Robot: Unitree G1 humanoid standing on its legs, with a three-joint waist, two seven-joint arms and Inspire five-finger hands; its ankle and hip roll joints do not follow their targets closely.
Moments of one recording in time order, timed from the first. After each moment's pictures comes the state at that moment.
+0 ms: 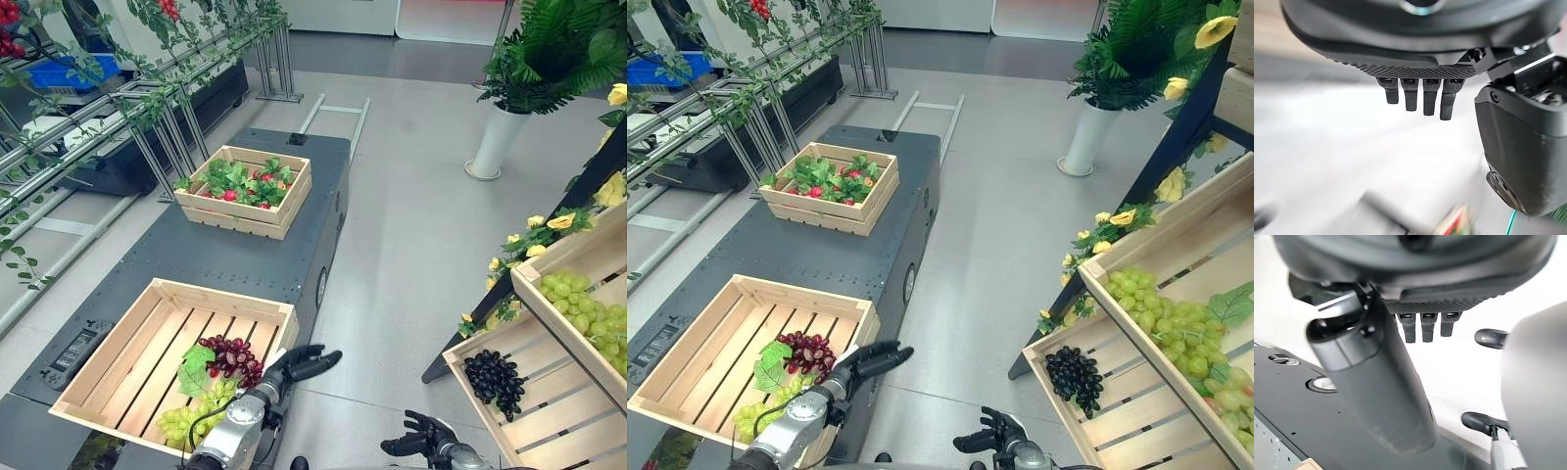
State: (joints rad) left arm -0.01 0.34 -0.37 0.50 -0.28 0.00 0.06; right arm 0.03 -0.22 0.36 0.93 0.36 0.06 -0.01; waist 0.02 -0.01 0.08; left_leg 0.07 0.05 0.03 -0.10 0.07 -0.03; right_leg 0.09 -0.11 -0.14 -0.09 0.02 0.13
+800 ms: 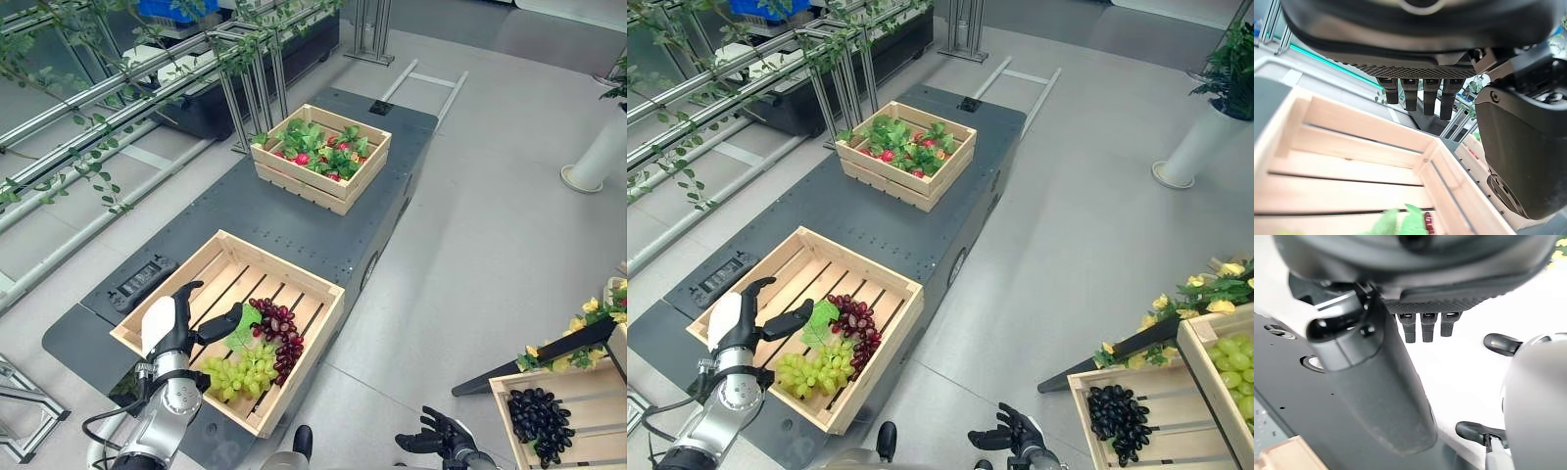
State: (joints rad) left arm 0.07 0.56 -0.13 0.37 0.29 0.02 0.50; right arm 0.10 -0.27 0.28 0.89 0.40 -0.05 -0.01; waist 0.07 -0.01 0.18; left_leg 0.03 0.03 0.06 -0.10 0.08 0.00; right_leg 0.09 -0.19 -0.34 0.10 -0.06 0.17
